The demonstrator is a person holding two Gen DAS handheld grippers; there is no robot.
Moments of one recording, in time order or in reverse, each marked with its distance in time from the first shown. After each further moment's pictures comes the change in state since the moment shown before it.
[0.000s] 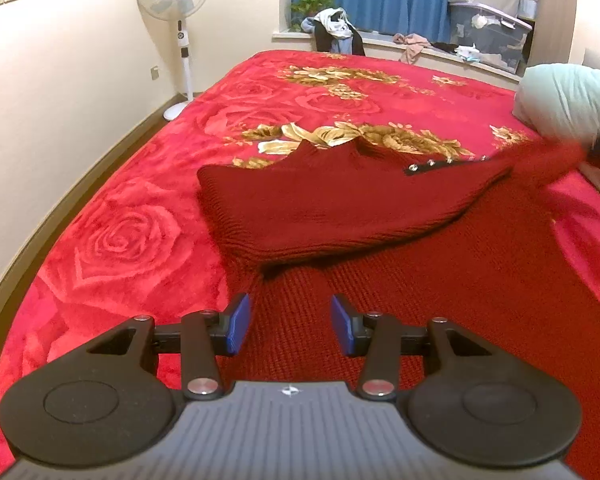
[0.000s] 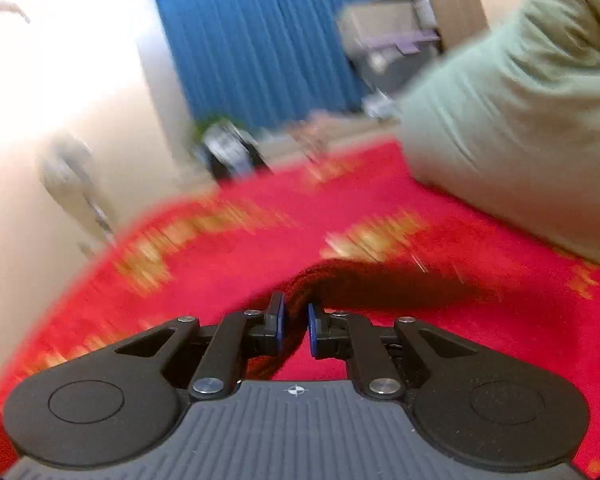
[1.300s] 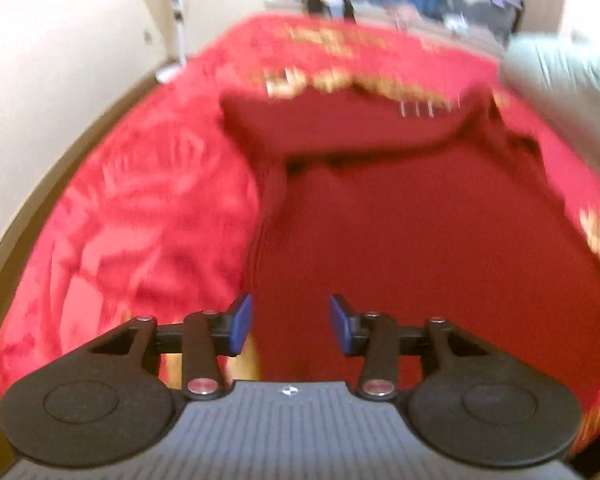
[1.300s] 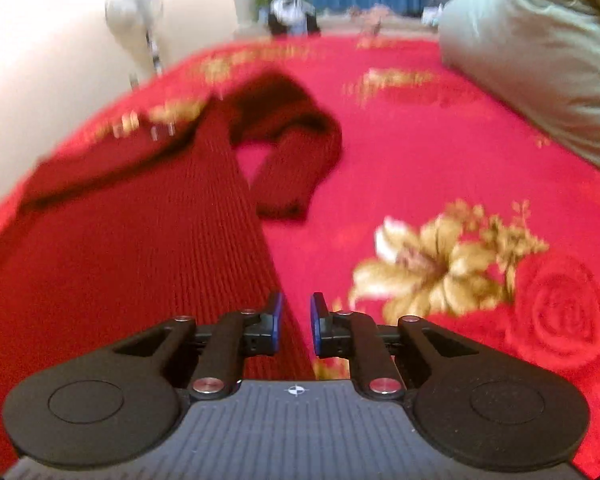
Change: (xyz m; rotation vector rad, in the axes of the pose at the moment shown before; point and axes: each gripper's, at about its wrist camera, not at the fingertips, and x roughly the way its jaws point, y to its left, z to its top) left arm -0.067 0.042 -0.077 -0.011 0.077 -0.040; right arm -0.231 0.013 -0.172 -0.243 0.281 0.095
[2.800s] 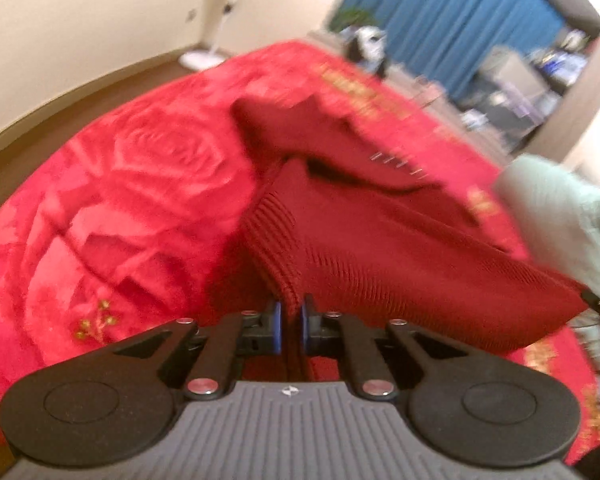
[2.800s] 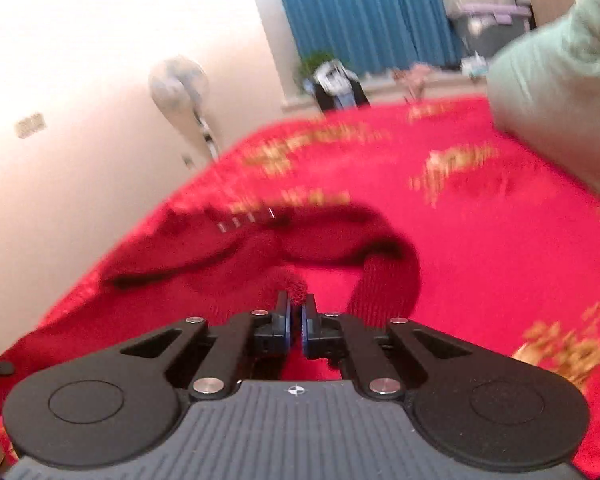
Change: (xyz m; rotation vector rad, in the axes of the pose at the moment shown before) left arm -0.015 0.052 0.006 -0.353 -0.075 -0.196; right arm -0.023 0.029 0.089 0.039 -0.197 0.193
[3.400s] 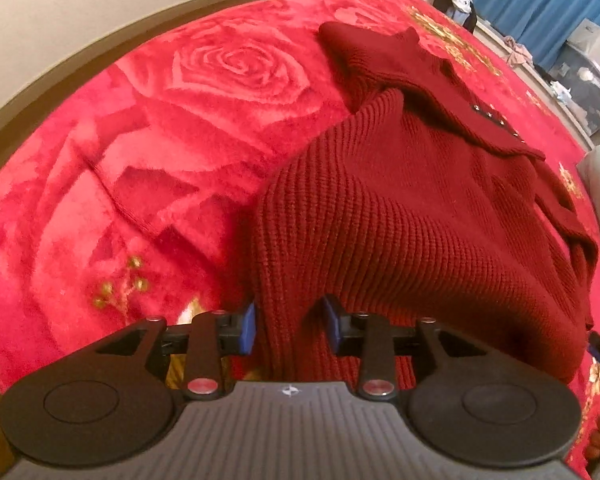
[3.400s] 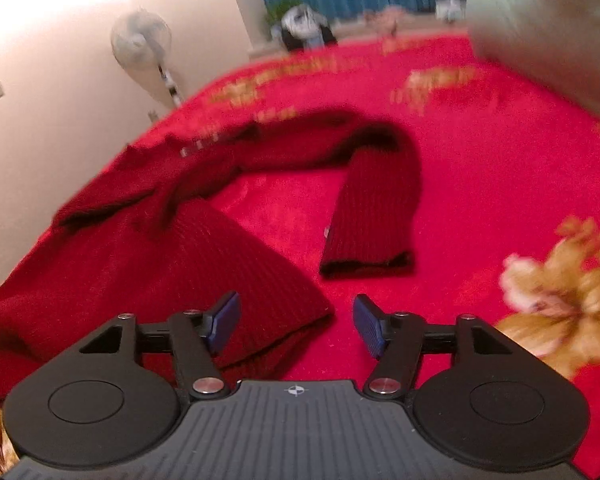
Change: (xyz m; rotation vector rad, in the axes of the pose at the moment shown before) left arm 0.084 0.030 0.002 -0.103 0.219 0.251; right arm 0.114 -0.005 -0.075 0.096 0.190 -0.090
